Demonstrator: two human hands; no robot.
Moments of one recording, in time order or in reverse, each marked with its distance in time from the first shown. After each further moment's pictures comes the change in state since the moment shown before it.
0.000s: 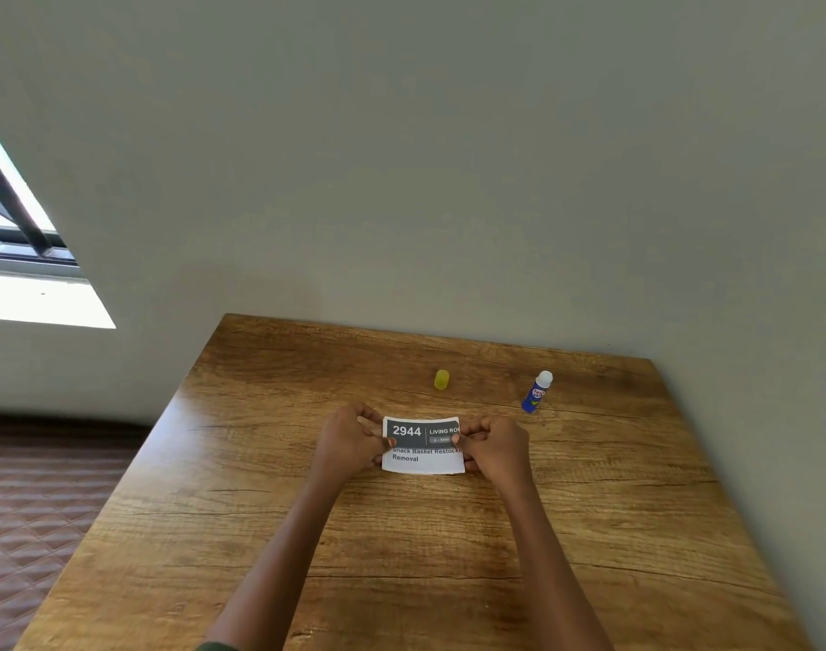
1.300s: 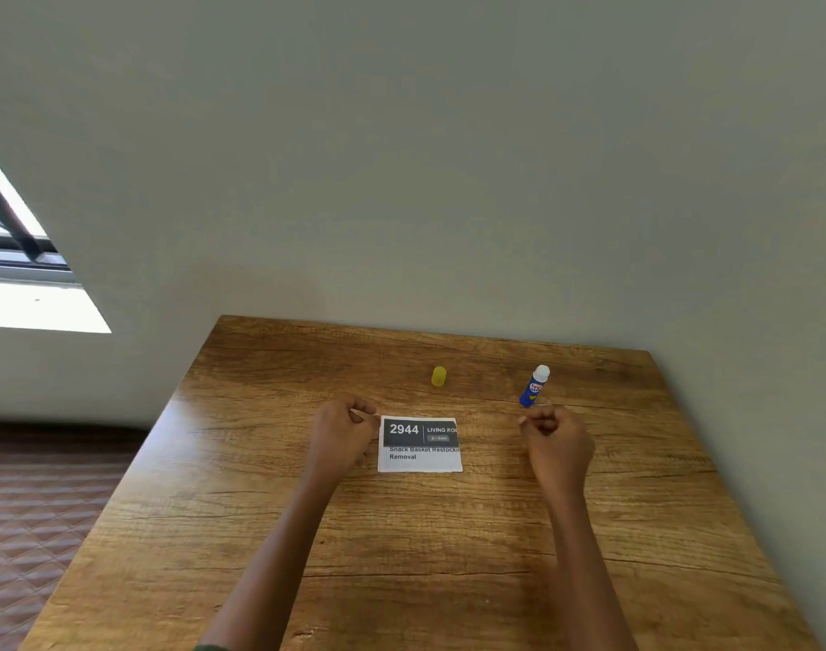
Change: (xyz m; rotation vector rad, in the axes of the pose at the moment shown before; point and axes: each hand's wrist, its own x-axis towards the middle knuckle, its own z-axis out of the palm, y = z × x) left_hand 0.001 0.001 -0.003 -0.039 0.118 0.068; right_hand -0.002 0.018 -0.047 0.022 0.456 -0.086
